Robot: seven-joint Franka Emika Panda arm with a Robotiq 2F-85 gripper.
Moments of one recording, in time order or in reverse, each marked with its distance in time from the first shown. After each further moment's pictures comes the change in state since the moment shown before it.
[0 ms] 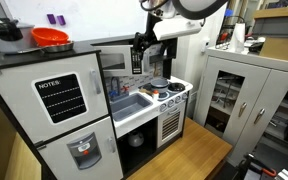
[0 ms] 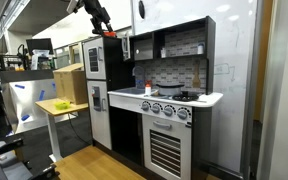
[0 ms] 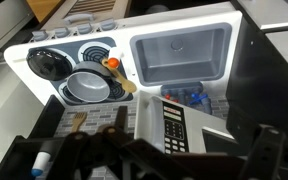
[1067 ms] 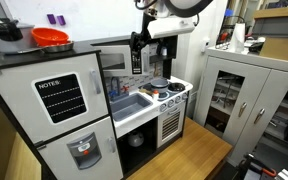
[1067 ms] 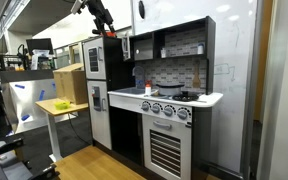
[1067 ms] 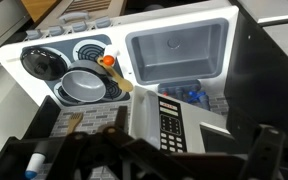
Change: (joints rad) arm 0.012 0.060 -0.016 0.070 0.013 -0.020 -0.007
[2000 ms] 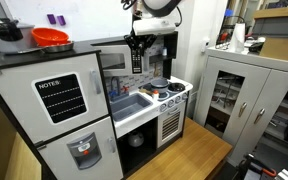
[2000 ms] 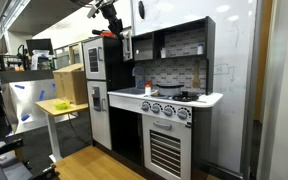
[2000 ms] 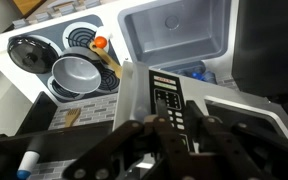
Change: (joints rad) arm 0.026 0.216 -0.055 0.261 -0.002 -0.060 0.026
